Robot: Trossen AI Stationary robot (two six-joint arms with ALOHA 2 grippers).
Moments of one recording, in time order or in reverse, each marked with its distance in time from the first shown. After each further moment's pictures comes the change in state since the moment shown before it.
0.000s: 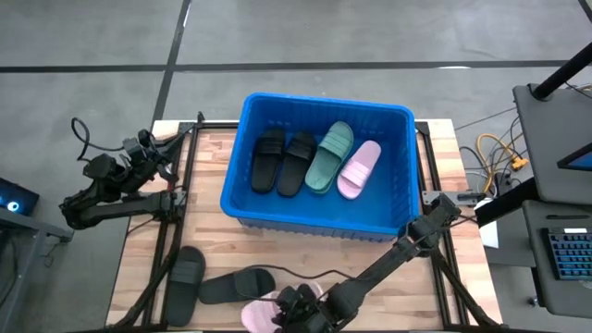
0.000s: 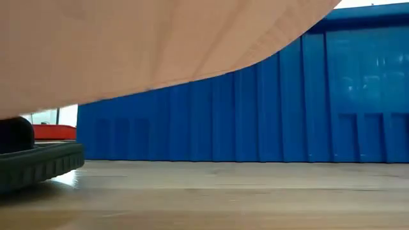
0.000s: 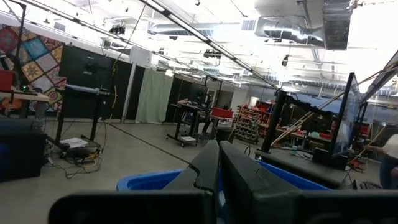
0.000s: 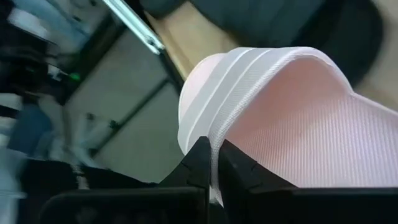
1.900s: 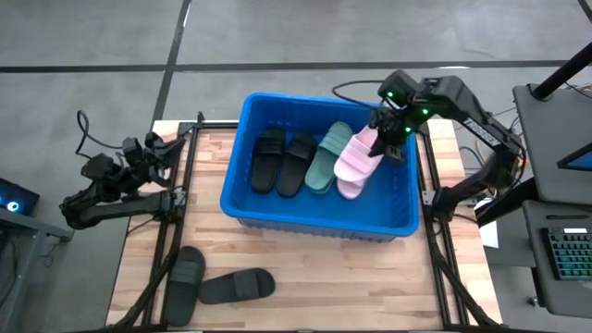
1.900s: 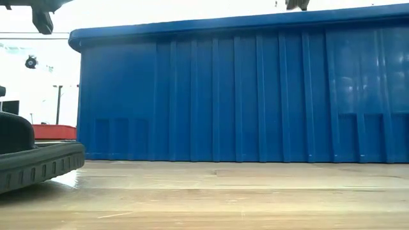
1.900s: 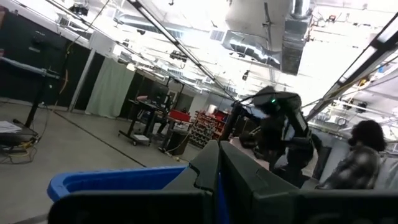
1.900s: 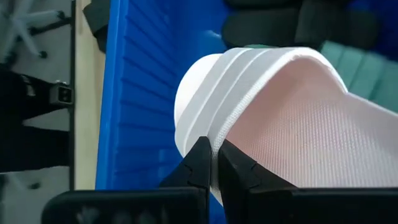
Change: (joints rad) left arm 0.000 0.000 0.000 0.038 0.145 -0.184; right arm -1.150 -0.943 -0.295 -1.024 -0.821 -1.457
